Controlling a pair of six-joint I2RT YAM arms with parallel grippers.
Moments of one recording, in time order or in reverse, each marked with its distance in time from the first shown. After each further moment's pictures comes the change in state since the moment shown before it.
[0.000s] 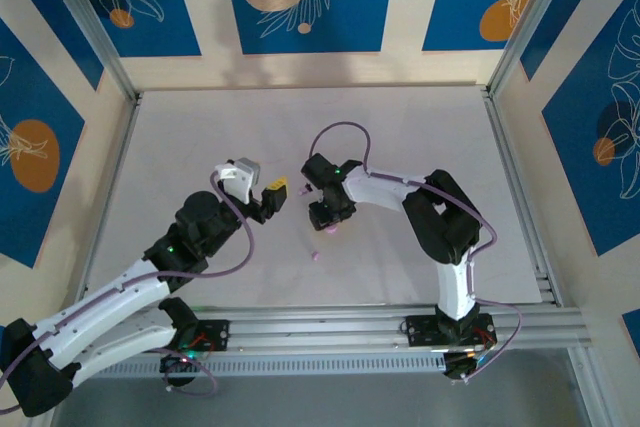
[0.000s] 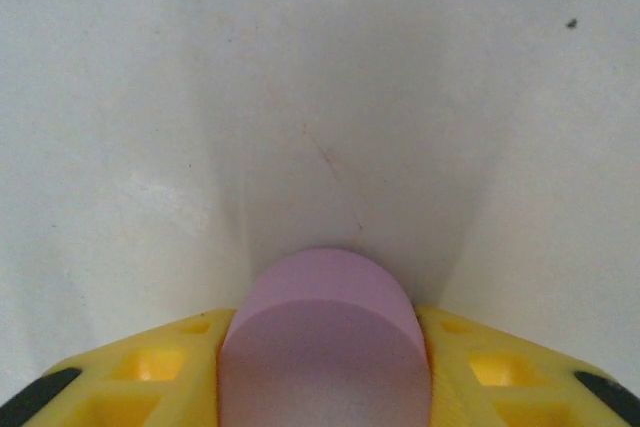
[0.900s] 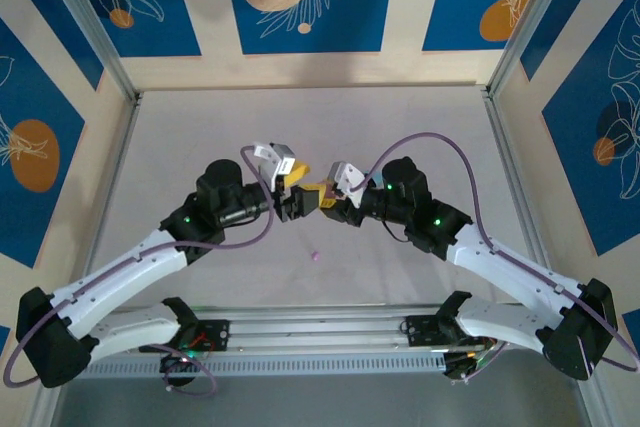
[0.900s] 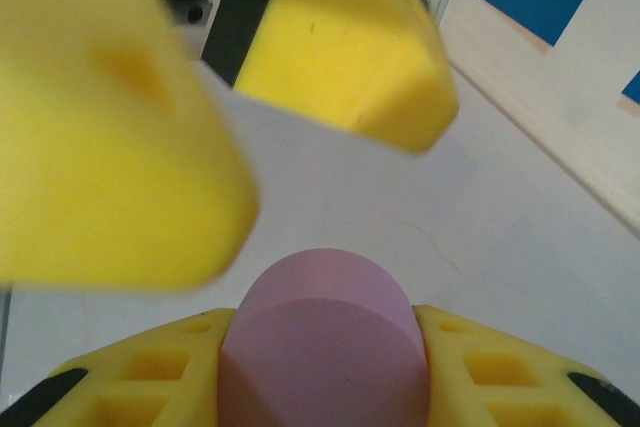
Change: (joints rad) left arm 0.010 0.236 0.243 -0.079 0.542 -0.169; right arm 0.000 -0.906 -0.487 0.626 -0.288 -0.587
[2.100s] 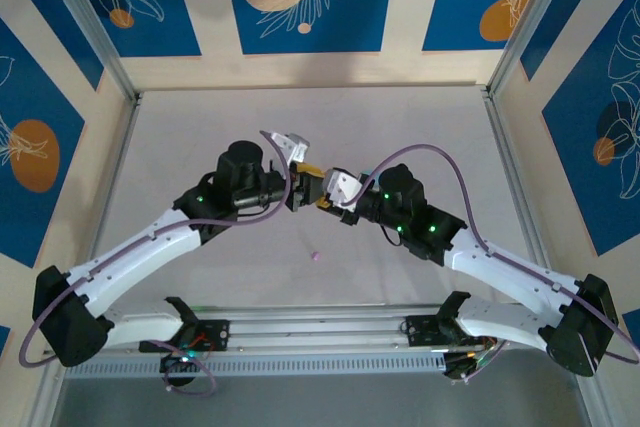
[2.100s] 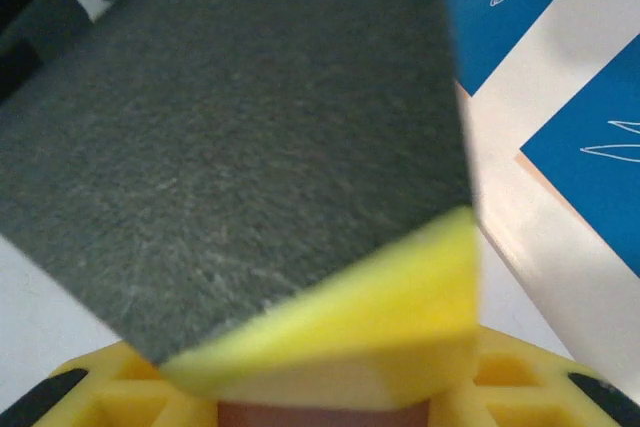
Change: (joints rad) left arm 0.009 0.149 0.168 -0.203 0.019 -0.095; right arm 0.071 -0.002 -0.043 0.118 0.185 -0.203
